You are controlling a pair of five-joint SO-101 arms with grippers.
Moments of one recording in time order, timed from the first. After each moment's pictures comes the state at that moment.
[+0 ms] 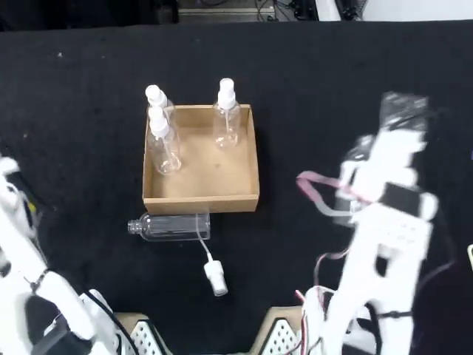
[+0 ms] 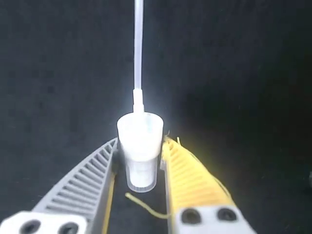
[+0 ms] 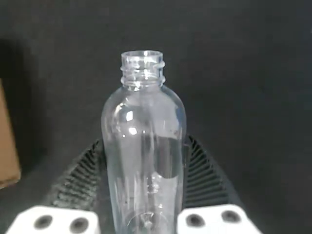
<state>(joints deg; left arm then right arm) -49.1 -34.3 43.9 64.2 -27.6 17.8 -42.2 50.9 58.7 7.8</state>
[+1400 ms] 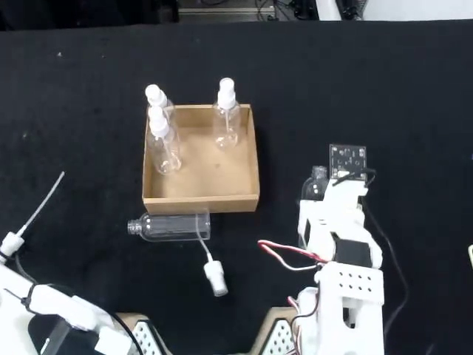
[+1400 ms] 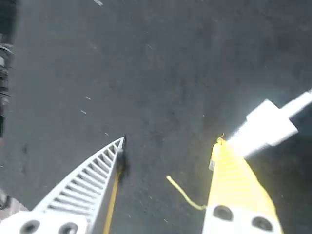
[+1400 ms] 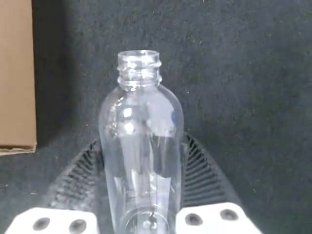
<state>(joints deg) -70.6 -36.0 57.8 28.0 -57.3 9.4 -64.2 80.1 46.2 4.9</state>
